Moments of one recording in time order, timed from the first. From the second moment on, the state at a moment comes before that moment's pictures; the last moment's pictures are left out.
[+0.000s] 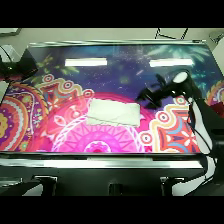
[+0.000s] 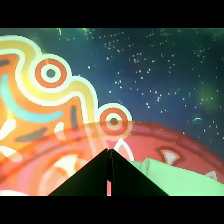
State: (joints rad) left arm 0.00 -1.21 1.53 1.36 -1.05 -1.76; right arm -0.03 -1.75 1.49 -0.87 1.39 1.56
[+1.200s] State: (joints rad) left arm -0.13 -1.20 1.53 1.36 -1.00 -1.75; right arm -0.57 -1.59 1.82 -0.74 1.46 1.55
